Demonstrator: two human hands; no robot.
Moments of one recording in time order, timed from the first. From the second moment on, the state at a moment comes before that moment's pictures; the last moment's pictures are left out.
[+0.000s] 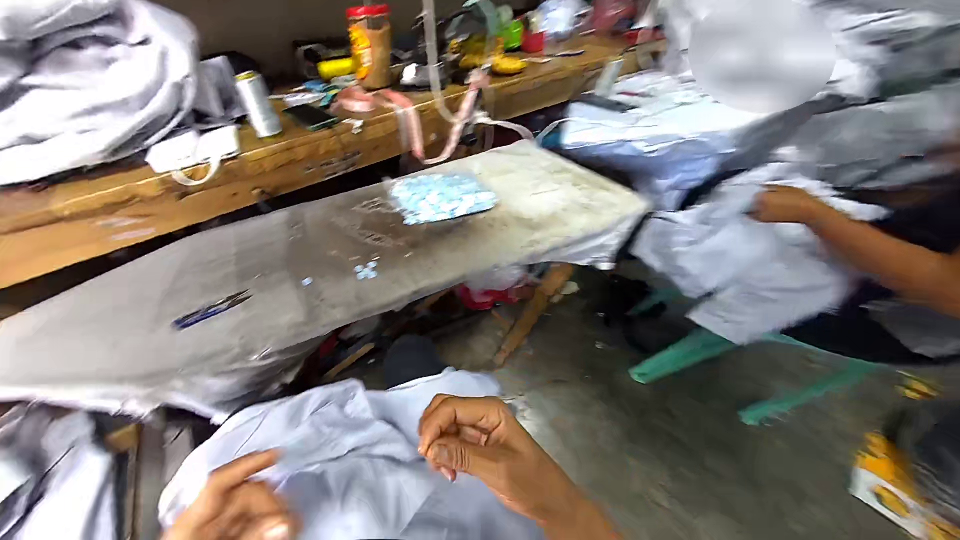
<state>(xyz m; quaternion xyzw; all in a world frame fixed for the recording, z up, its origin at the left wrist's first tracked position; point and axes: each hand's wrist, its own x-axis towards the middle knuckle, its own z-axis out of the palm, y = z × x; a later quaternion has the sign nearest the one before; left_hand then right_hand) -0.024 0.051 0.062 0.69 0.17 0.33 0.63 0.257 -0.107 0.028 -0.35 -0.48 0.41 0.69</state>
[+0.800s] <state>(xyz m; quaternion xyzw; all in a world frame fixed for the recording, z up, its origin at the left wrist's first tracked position) 0.024 0.018 0.025 0.57 0.15 0.28 0.76 0.212 -0.076 0.015 -0.39 -0.55 0.41 0.61</state>
